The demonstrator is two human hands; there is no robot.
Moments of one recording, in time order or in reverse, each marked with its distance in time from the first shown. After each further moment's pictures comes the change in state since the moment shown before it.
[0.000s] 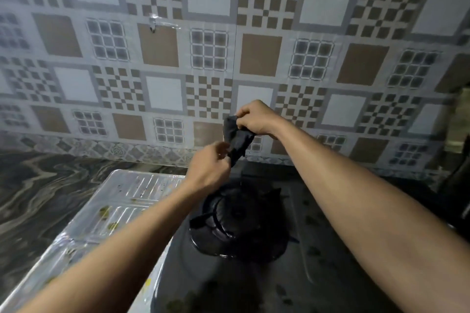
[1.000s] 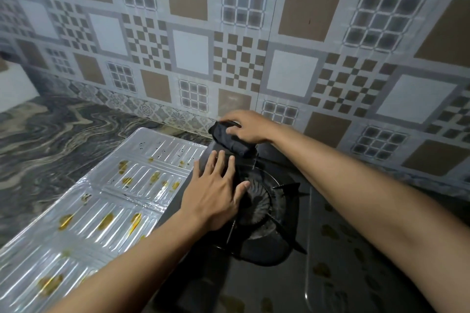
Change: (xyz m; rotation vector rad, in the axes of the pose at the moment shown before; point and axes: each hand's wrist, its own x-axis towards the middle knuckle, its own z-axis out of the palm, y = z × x) left_hand -0.038 -0.061 0.082 0.815 -0.082 -0.091; right_hand 0.053 0.059 0.089 -0.334 -0.434 -0.449
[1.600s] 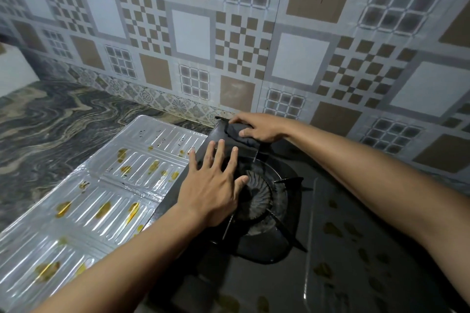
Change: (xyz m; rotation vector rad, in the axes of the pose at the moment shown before) left_hand 0.003 0.002 0.004 0.087 -0.051 -0.009; right_hand 0.004 0.046 0.016 -0.003 -0.236 0.009
